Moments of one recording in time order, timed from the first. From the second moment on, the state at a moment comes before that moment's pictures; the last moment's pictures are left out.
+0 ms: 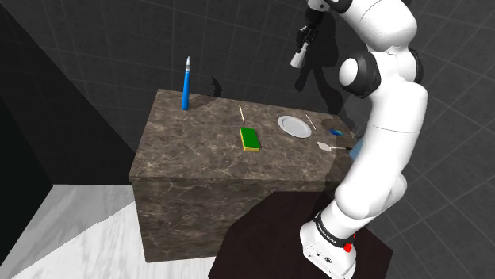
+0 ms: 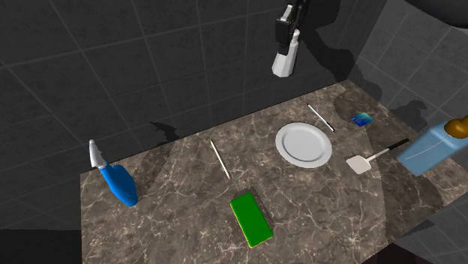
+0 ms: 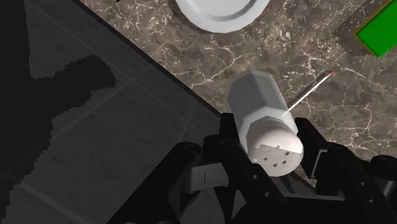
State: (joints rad) arm -0.26 0.40 -0.34 -0.93 0.06 1.38 -0.58
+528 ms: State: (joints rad) arm -0.32 0.21 -0.39 -1.20 0.02 1.48 -0.72
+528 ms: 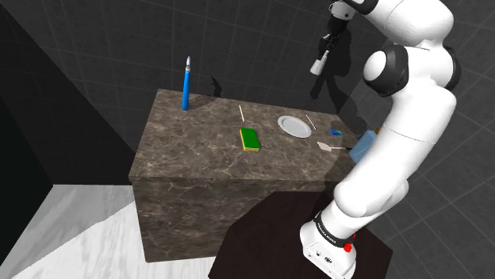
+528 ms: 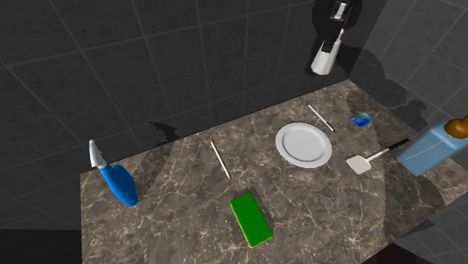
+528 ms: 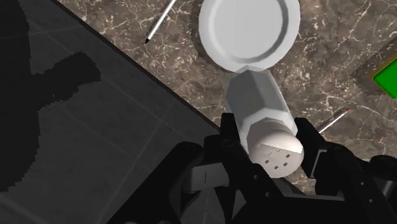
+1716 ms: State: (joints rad) arm -0.56 0.15 -0.55 -1.31 0.05 1.54 -1.12
